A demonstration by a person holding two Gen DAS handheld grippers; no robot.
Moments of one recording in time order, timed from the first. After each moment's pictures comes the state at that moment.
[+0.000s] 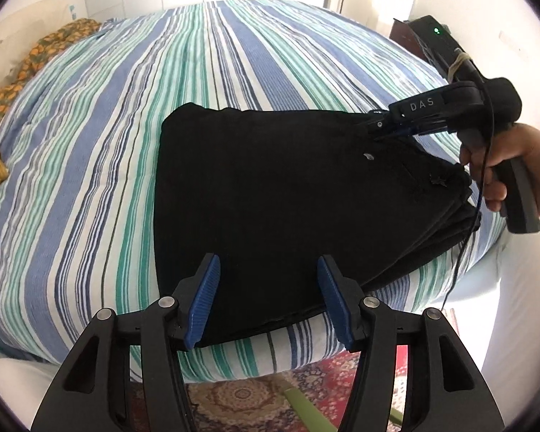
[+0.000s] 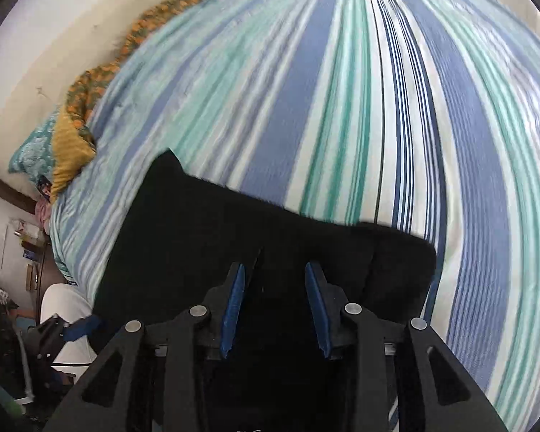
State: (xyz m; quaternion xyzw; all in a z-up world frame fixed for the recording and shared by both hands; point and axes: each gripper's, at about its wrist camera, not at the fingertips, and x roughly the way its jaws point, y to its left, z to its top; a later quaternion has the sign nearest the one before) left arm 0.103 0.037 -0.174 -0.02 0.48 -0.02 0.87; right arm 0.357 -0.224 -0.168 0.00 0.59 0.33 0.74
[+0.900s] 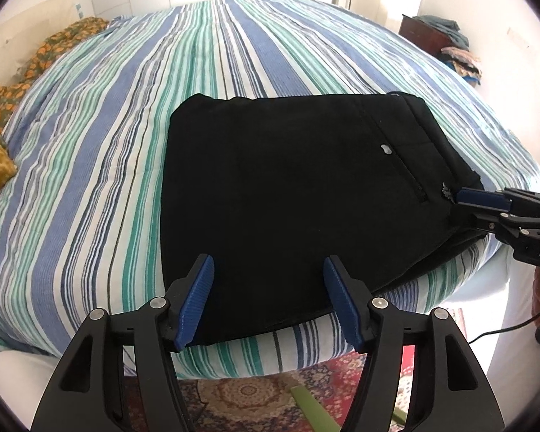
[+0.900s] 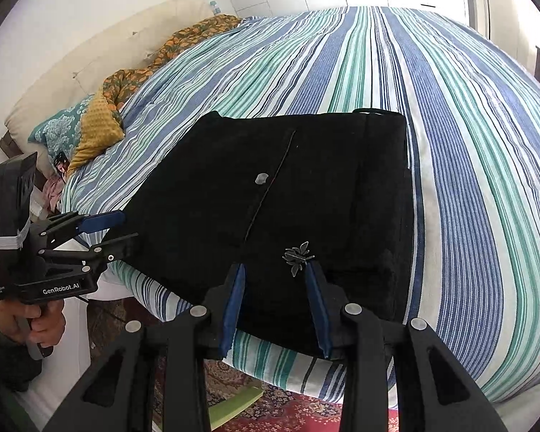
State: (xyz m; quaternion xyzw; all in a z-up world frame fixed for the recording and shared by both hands) left arm 0.102 0.036 -0.177 -0.02 0.49 0.00 0.87; right arm 0.215 -0.271 -0.149 -0.01 0.48 0.35 0.80
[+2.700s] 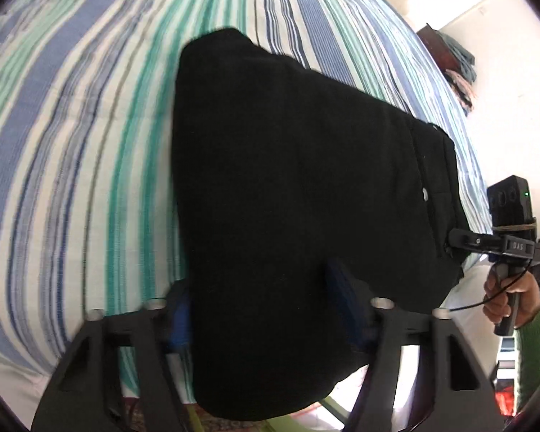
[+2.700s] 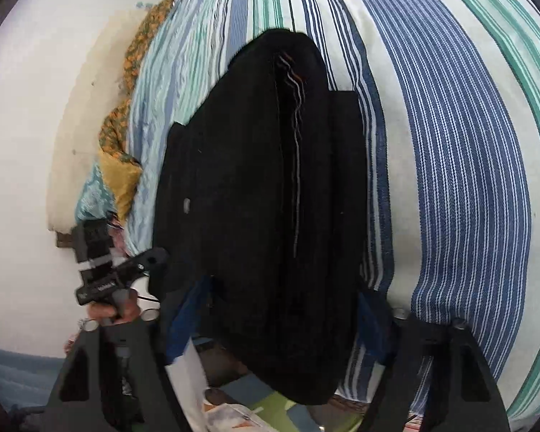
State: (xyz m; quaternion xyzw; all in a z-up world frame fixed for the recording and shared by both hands) left arm 0.170 0.108 -0.212 -0.20 0.59 -0.06 0.78; right arm 0.315 -0.316 -0.228 0.20 0.67 0.36 0.62
